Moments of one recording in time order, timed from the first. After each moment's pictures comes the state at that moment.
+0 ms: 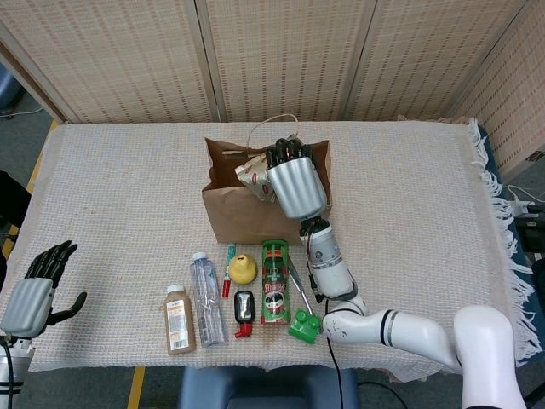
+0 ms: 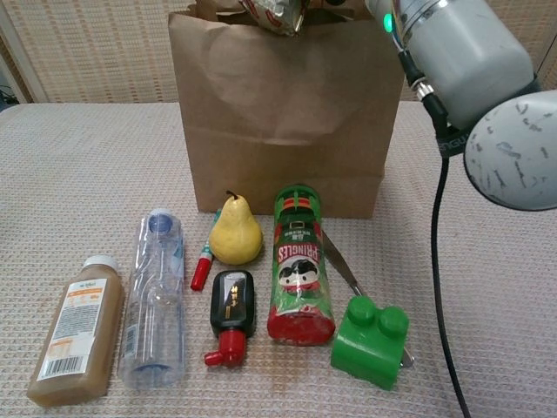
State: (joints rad) left arm -0.16 -1.15 -0.04 -1.57 1.51 1.43 -0.13; right arm 0.99 -1.77 0.48 -1.32 -1.24 1.32 -1.23
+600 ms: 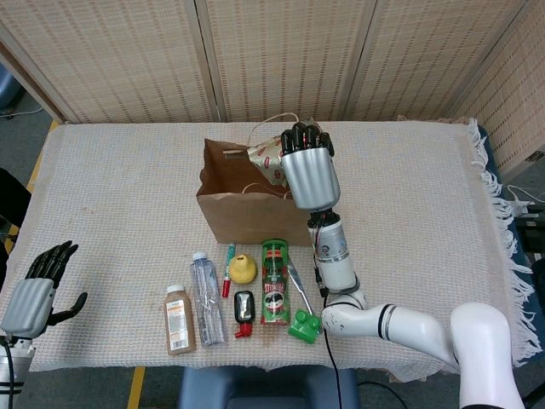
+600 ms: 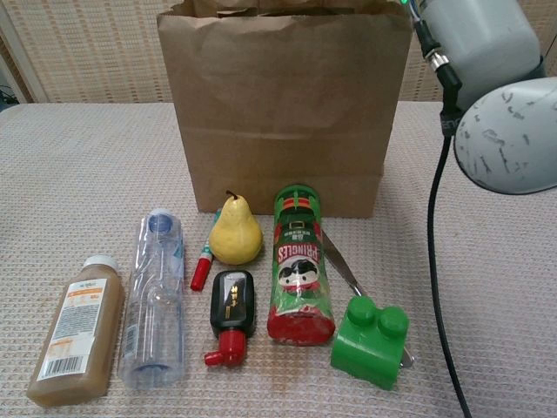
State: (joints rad) left arm -0.16 -1.15 -0.04 -1.57 1.51 1.43 -0.13; right arm 1.02 -1.77 0.49 -1.27 -1.25 1.42 -1.22
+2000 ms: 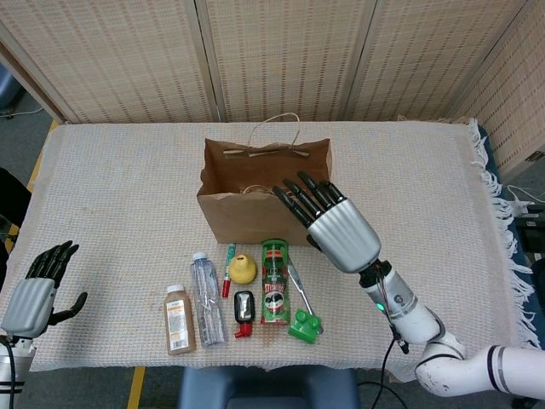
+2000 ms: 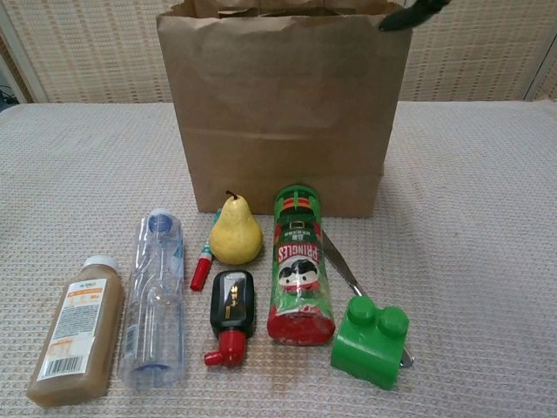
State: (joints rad) left arm -0.17 -1.16 -0.05 -1.57 1.51 1.43 -0.10; right arm 0.75 -1.19 0.16 -1.90 -1.55 1.33 -0.56
